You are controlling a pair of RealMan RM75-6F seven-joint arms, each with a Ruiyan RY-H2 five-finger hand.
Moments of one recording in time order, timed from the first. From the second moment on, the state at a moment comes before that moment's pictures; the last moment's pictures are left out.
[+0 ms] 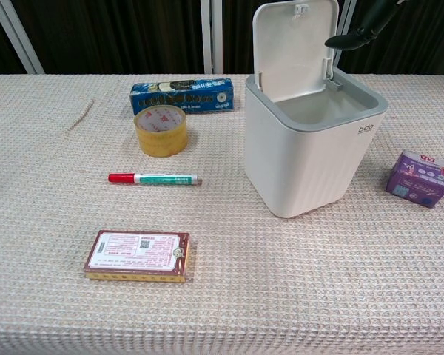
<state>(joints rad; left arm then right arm) -0.03 -1.12 0.00 -1.62 1.56 1.54 0.10 0.95 -0.98 0.19 -1.93 -0.91 0.78 -0.23</state>
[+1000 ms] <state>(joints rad) -0.04 -1.11 0.02 -1.66 1.56 1.51 0.13 0.67 -0.86 0.01 -1.99 -1.49 0.87 -0.16</state>
